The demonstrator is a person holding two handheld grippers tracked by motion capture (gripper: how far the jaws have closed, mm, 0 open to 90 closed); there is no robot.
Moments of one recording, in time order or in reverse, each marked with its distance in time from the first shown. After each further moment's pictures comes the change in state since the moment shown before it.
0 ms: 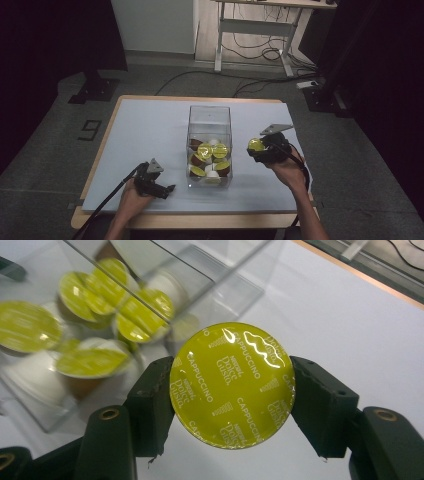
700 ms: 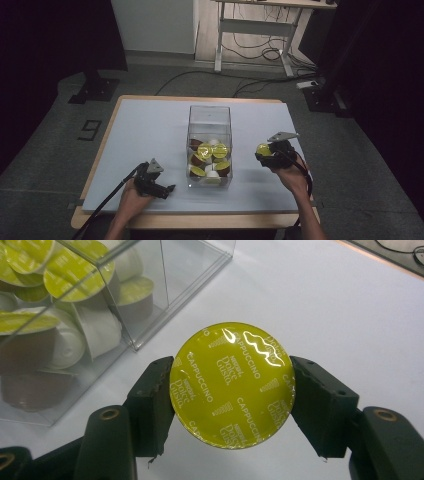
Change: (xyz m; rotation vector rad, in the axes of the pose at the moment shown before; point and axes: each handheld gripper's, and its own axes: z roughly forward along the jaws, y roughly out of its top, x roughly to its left) left arm 0.000 0.000 0.000 0.000 0.000 0.000; right arm -0.021 -0.040 0.018 0.011 -0.071 0.054
